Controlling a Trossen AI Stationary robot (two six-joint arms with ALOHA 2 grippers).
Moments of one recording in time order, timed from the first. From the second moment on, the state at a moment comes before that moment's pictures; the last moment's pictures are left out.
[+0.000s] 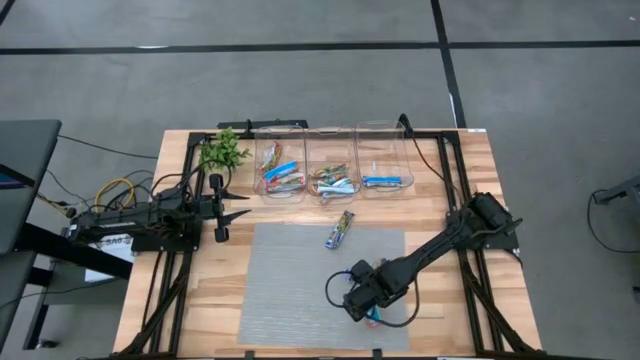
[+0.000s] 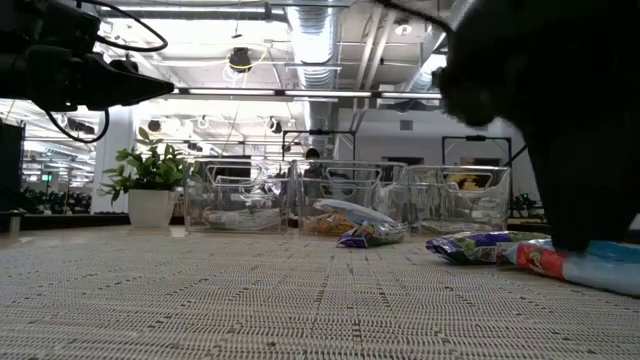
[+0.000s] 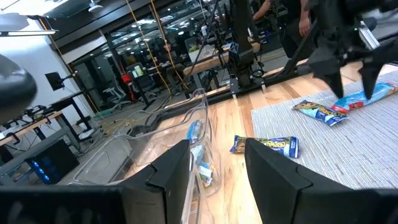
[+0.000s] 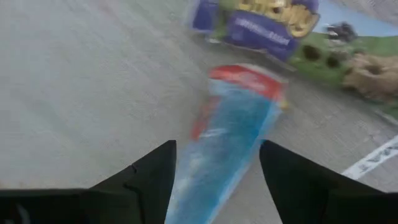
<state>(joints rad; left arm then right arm) 0.11 0.01 0.01 0.03 -0.01 0.37 0.56 1.97 1.33 -0.79 0.00 1.41</state>
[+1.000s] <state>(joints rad) 0.11 0.01 0.01 0.03 -0.01 0.37 0.56 1.95 1.33 -0.59 0.00 1.38</state>
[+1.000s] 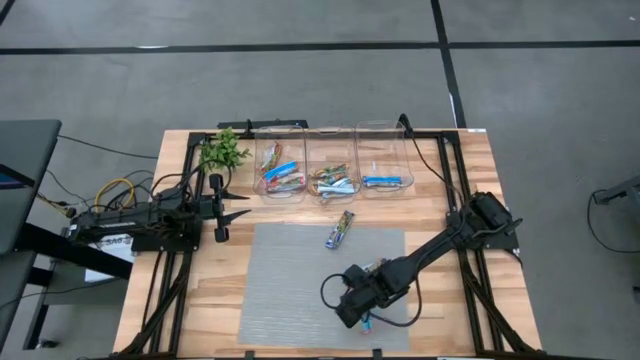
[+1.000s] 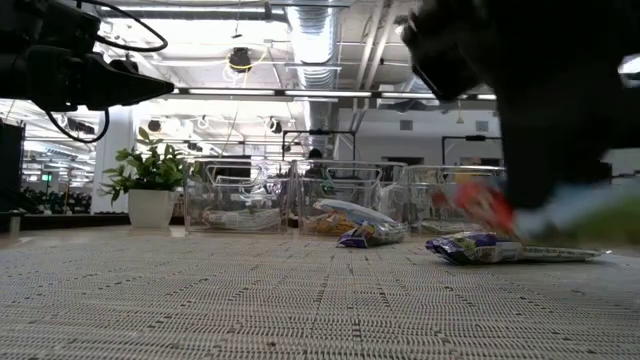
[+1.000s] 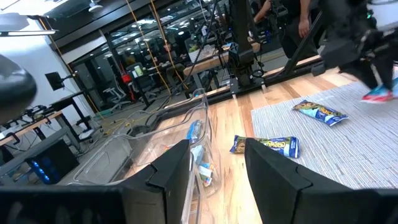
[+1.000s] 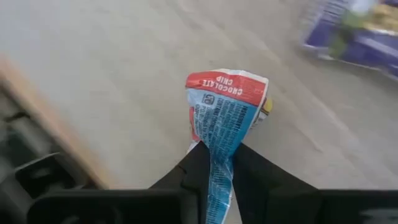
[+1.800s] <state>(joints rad) 0.11 0.01 0.01 0.03 -0.01 0.37 0.26 1.92 1.33 0.23 0.00 1.14</state>
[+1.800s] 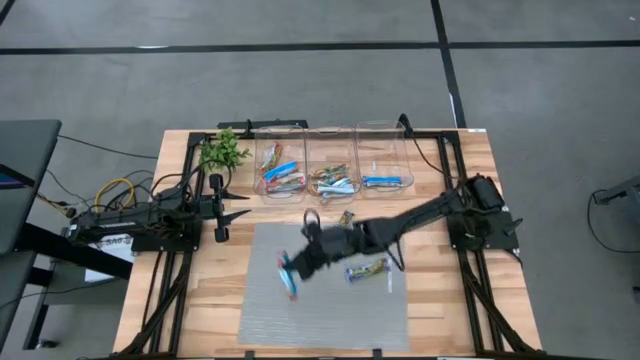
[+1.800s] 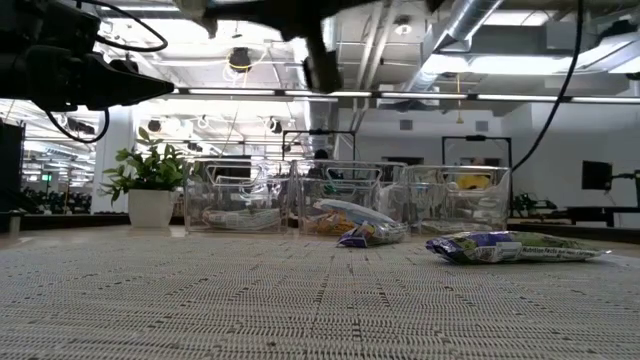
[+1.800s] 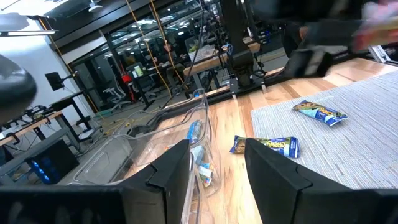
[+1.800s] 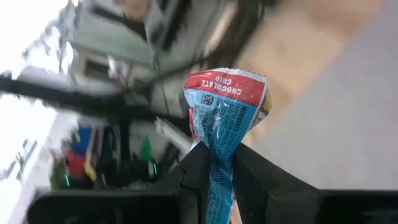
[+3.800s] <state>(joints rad) 0.11 0.01 0.01 0.03 -0.01 0.37 -0.30 1.92 1.33 0.33 -0.14 0.91</state>
